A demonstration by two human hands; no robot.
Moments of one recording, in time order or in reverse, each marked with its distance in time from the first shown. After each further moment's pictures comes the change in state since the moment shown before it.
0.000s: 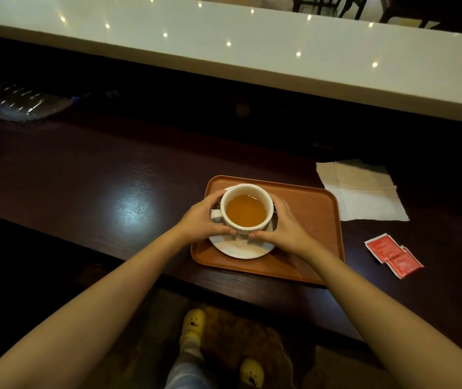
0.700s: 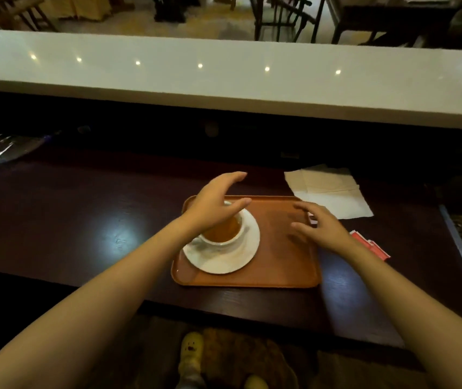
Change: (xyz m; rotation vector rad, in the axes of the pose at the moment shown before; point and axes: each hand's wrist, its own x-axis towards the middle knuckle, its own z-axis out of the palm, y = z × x) left_hand 0.038 0.108 0.011 0.277 0.071 0.267; right_hand -0.042 0.026 -0.104 -0.263 0.187 0.219
